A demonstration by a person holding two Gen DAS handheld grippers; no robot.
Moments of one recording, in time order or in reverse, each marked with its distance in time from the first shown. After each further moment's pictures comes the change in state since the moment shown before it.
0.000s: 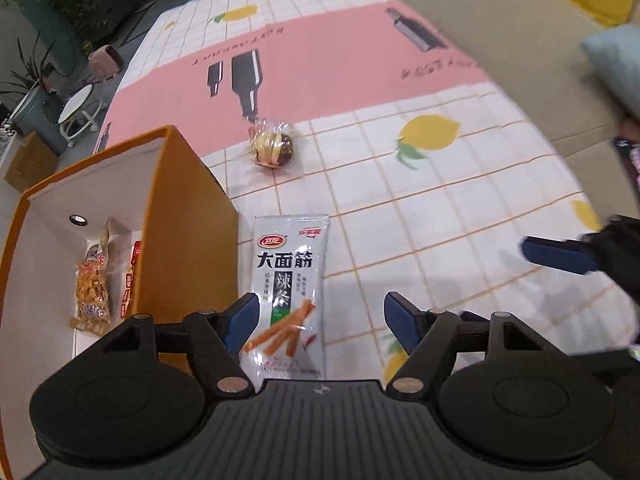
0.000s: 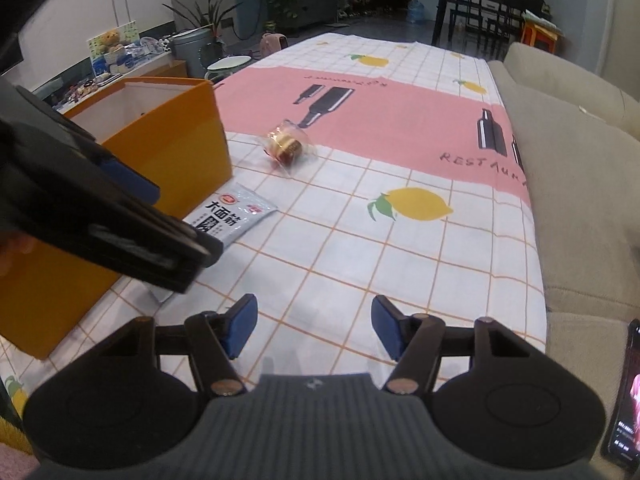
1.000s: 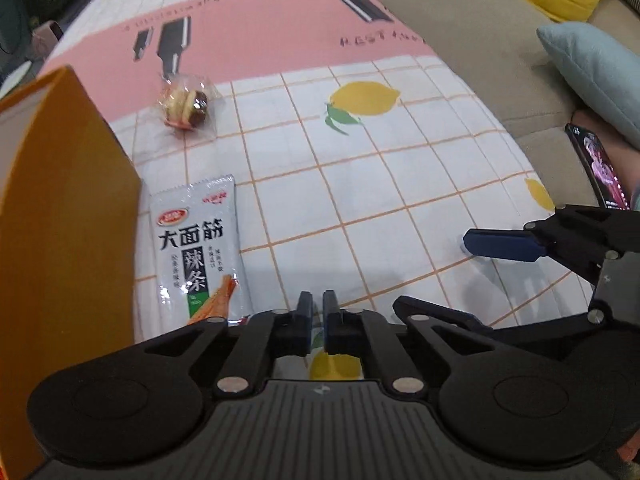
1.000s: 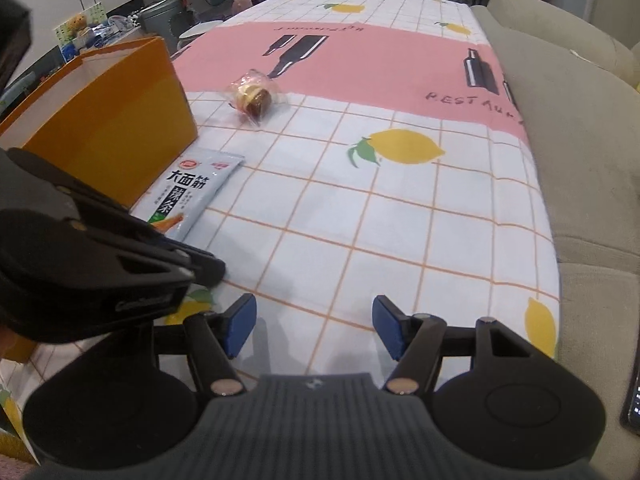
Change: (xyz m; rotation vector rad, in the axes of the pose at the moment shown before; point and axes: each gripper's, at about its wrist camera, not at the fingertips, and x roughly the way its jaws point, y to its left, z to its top) left arm 0.030 -0.014 -0.023 -0.017 -0.005 -0.238; right arm 0.028 -0.012 -0.003 0.074 0.135 -0.023
